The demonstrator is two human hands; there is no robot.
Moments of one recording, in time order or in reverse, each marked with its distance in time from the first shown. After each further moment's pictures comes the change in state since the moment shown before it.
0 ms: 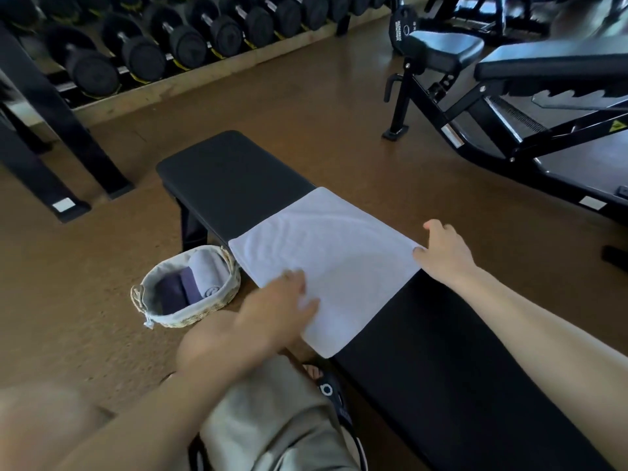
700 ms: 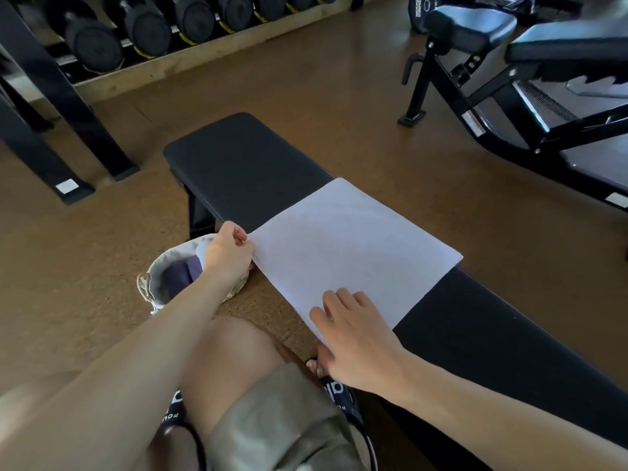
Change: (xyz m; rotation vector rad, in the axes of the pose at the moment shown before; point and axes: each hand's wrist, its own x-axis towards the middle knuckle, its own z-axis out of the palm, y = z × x) left_hand 0.087 -0.119 -0.015 -0.527 0.335 -0.488; right_hand -0.132 -0.109 0.093 -0.377 -0.011 -0.941
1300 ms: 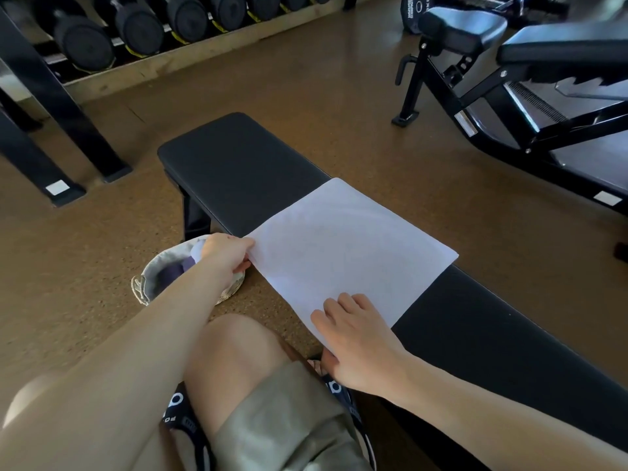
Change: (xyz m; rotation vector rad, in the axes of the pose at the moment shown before) left_hand 0.013 0.011 0.001 -0.389 -0.082 -0.321; right_hand -0.004 -0.001 -0.002 -0.001 -0.069 0.015
